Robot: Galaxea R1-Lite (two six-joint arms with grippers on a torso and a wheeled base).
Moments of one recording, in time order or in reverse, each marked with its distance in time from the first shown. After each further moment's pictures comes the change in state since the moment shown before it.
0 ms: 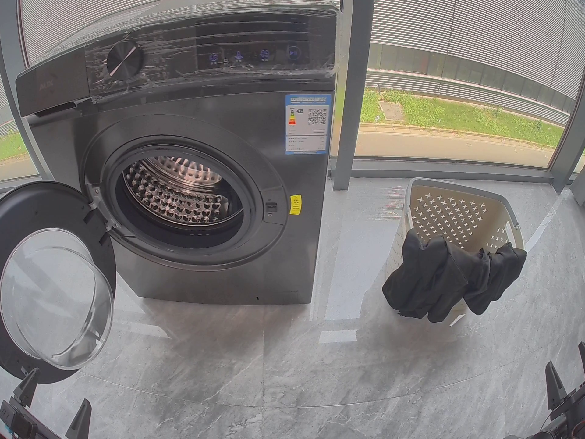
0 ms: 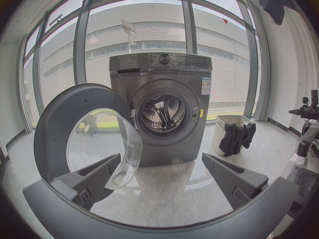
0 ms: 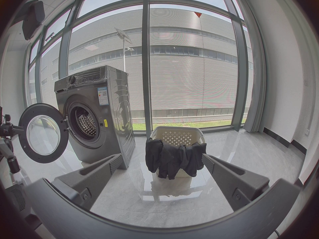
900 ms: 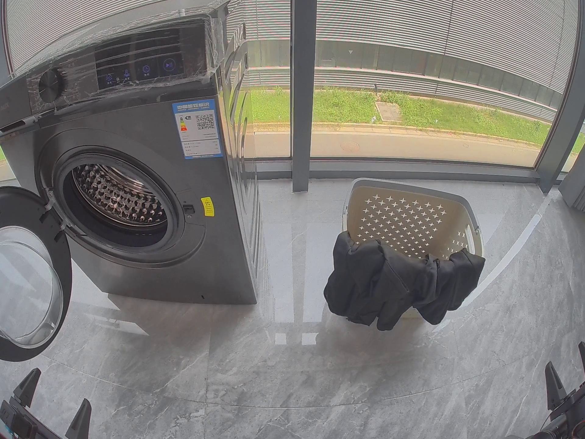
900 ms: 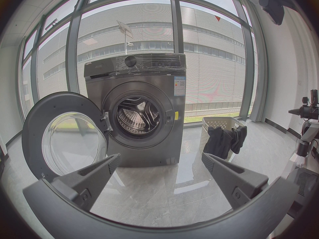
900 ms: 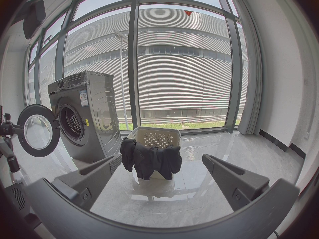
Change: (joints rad) left arm 0.000 0.000 0.000 0.000 0.000 0.000; right arm 0.000 0.001 0.000 0.000 0.001 -0.008
